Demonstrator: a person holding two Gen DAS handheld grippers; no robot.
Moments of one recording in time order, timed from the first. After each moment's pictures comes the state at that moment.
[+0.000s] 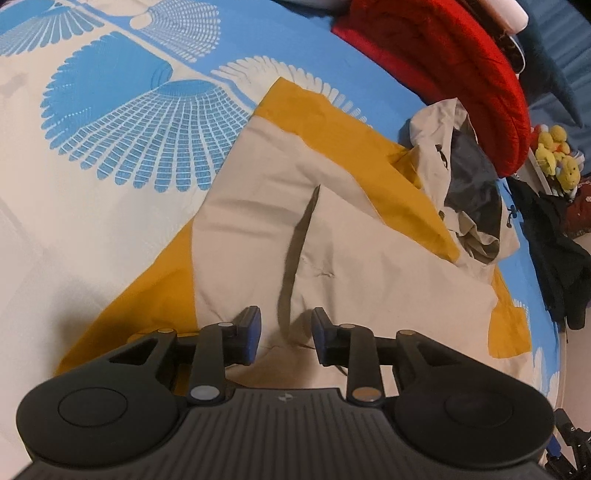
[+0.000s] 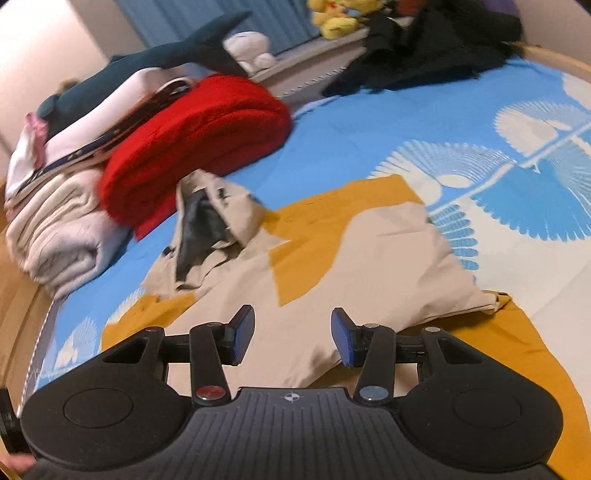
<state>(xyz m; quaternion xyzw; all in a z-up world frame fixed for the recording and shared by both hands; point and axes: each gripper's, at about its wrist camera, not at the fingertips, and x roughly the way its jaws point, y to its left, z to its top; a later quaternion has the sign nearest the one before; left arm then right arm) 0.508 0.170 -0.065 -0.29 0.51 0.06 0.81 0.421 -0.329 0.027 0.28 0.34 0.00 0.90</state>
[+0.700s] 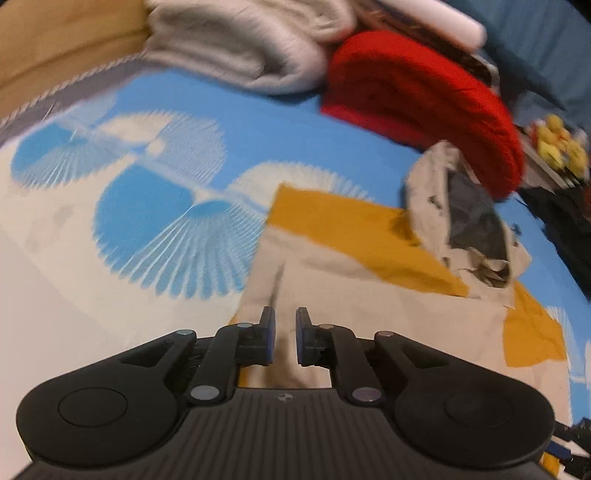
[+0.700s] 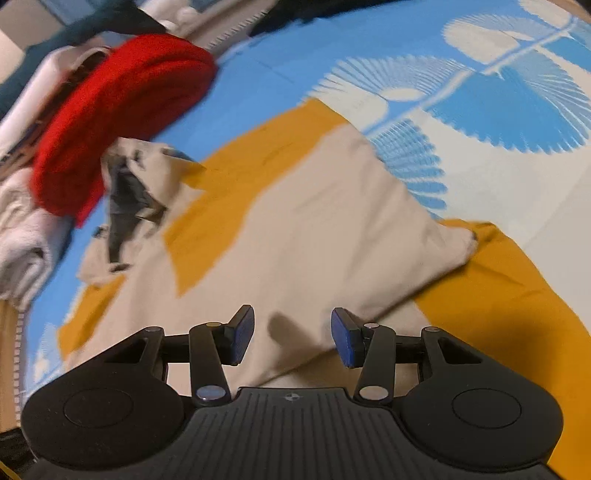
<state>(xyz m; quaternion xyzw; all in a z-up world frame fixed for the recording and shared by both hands) 0.493 0.152 -0.001 -0.15 0.41 0.11 0.89 0.451 -0.343 -0.034 0.33 0.44 -0.06 0.83</state>
